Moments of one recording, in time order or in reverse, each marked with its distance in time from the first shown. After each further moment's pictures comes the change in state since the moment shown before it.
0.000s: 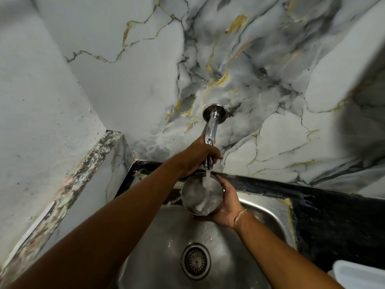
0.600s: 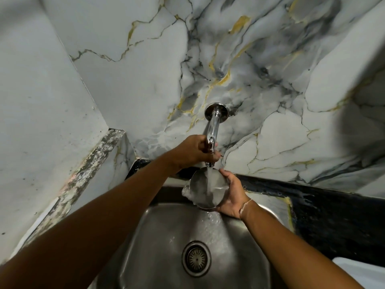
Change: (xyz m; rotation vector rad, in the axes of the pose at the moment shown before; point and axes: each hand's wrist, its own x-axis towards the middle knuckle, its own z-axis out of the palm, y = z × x) left_hand -0.019 0.003 -0.030 0.337 -0.053 0.144; right_hand -0.004 -0.021 0.002 -0.099 0.033 -0.094
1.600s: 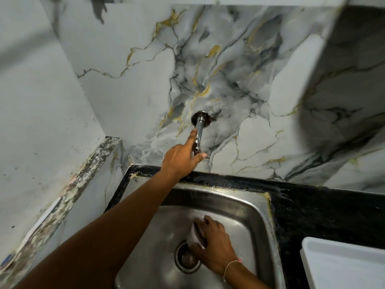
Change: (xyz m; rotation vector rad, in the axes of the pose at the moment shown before) left_hand -0.029 -0.001 0.037 0.929 0.433 0.135; right_hand -0.092 0.145 -0.018 -1.648 0.483 -0.396
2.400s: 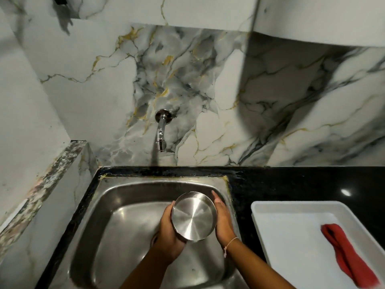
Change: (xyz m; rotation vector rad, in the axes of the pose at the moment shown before) left_hand -0.223 0.071 0.092 -1.859 -0.327 -0.783; right_hand -0.096 0.007 -0.064 0.944 0.567 0.229
